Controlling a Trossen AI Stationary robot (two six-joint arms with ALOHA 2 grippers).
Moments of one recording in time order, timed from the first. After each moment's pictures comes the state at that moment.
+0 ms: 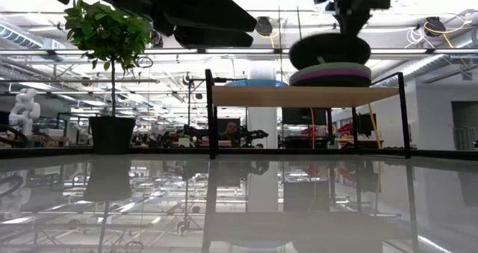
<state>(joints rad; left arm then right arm) -0.41 1.69 0.87 0.42 -0.39 -0.01 -0.24 1.42 1.53 -1.51 0.47 -0.28</state>
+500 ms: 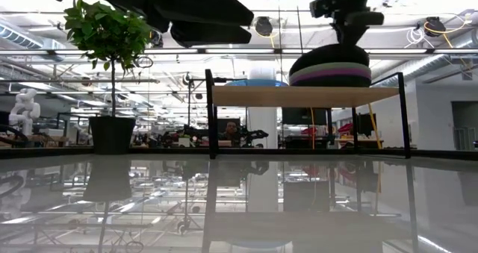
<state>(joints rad) -0.43 1.69 0.87 0.42 -0.39 -0.03 -0.27 1.42 1.45 -1.42 0.55 -0.28</state>
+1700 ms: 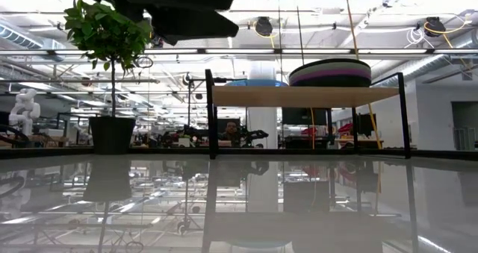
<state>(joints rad) -0.51 1.68 0.87 0.38 -0.39 -0.10 0.73 1.41 1.21 -1.26 0.02 0.79</state>
